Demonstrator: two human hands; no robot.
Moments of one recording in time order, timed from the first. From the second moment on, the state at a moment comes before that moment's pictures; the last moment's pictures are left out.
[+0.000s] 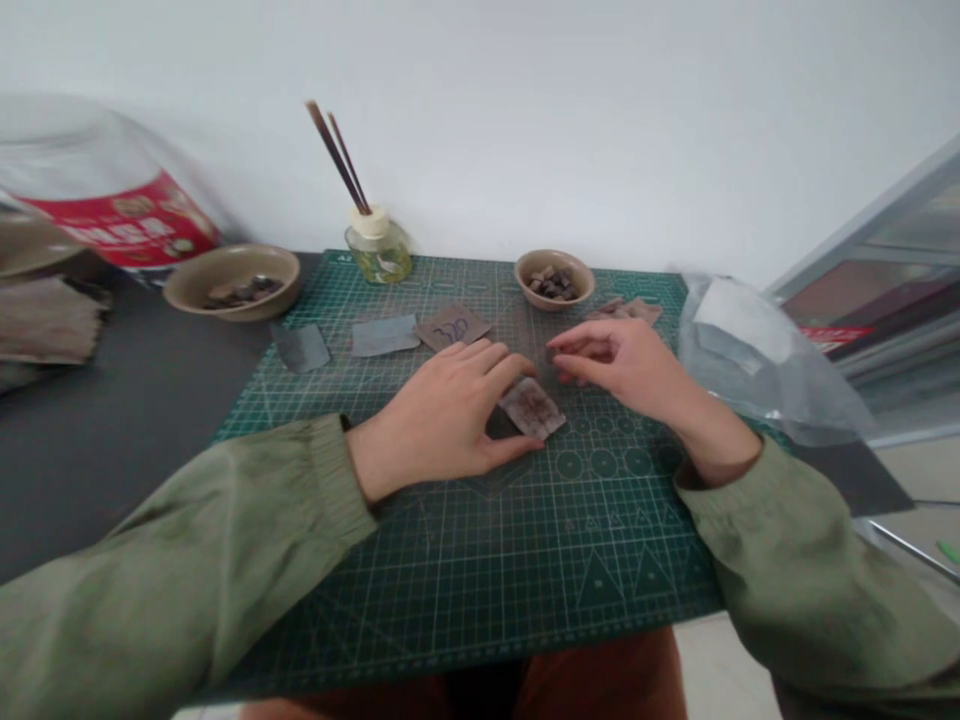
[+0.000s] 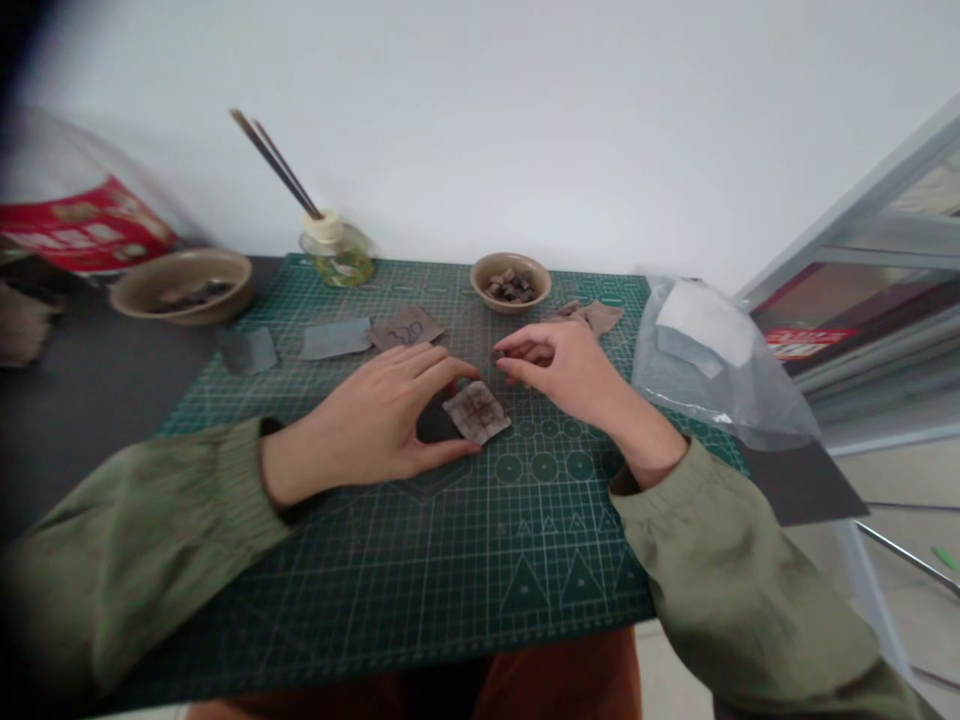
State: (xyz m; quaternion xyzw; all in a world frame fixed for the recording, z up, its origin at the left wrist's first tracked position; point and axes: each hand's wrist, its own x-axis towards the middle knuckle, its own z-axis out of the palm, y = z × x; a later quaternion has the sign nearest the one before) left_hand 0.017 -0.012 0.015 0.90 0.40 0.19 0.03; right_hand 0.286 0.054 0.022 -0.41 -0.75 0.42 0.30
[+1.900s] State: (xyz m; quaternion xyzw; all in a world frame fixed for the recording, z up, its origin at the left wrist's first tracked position) left_hand -0.003 -0.007 0.010 0.90 0.38 0.20 0.07; right_hand 0.271 0.033 0.013 -0.26 -0.90 0.19 0.28
